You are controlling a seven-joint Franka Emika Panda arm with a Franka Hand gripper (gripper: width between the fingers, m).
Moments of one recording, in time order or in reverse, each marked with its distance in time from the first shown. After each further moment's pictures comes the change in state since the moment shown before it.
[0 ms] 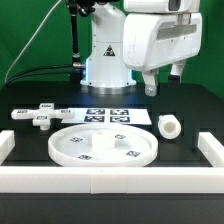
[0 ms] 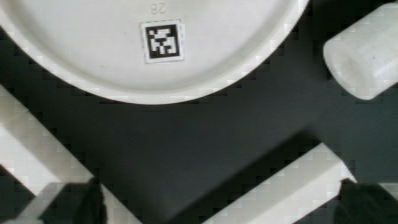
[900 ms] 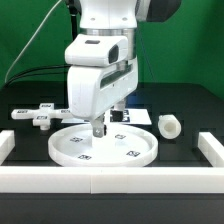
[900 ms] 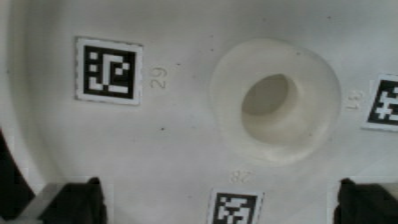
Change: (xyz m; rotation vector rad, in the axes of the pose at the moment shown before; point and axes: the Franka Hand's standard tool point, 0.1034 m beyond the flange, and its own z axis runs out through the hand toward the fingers) arm -0.077 0.046 0.073 0.017 0.020 -0.211
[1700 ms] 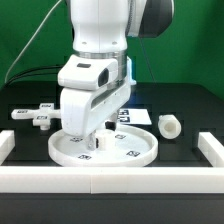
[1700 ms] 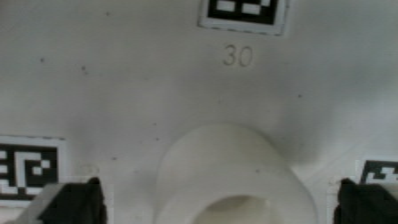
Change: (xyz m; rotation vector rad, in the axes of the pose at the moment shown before) arm -0.020 -0.016 0.030 0.052 -0.023 0.015
